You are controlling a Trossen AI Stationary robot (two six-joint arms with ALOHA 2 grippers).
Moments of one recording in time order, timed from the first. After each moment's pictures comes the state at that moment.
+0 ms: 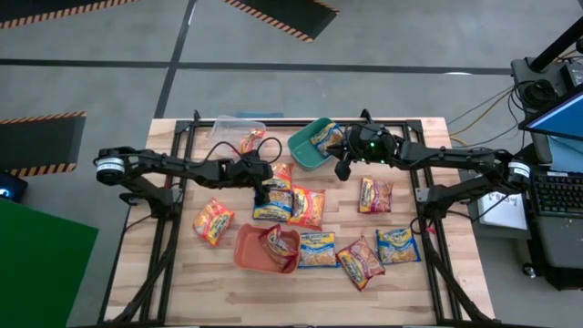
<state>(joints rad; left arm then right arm) 0.19 1.49 0.69 0.04 -0.19 0.06 -0.40 1.24 0.74 0.07 -0.03 0.01</state>
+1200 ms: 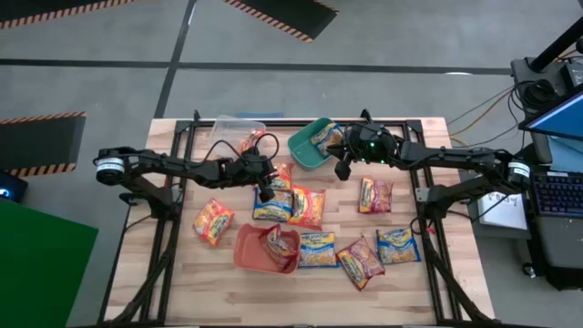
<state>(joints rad) 0.19 1.49 0.69 0.13 -0.24 -0.01 -0.40 1.24 0.74 0.07 -0.03 0.00</state>
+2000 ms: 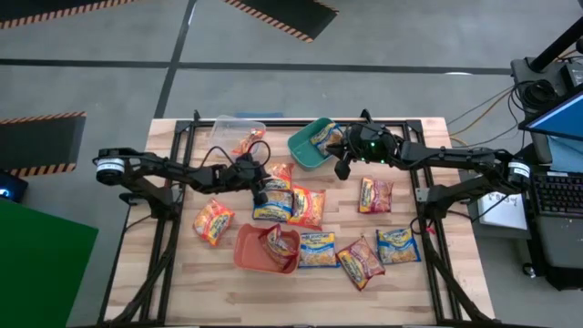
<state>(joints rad) 0.19 1.49 0.52 0.31 -0.23 -0.04 -0.40 1.24 0.74 0.09 -0.03 0.00</state>
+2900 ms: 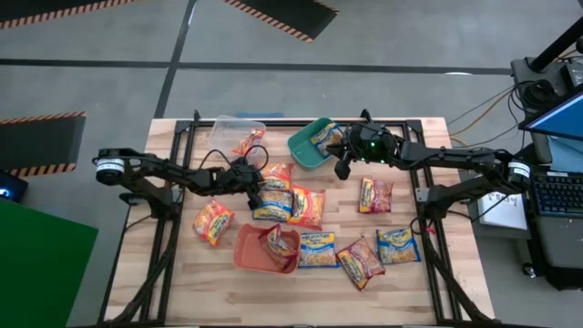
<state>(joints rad) 0.19 1.49 0.46 0.27 -0.23 -0.09 -0.40 1.24 0.74 0.09 -0.03 0.01</state>
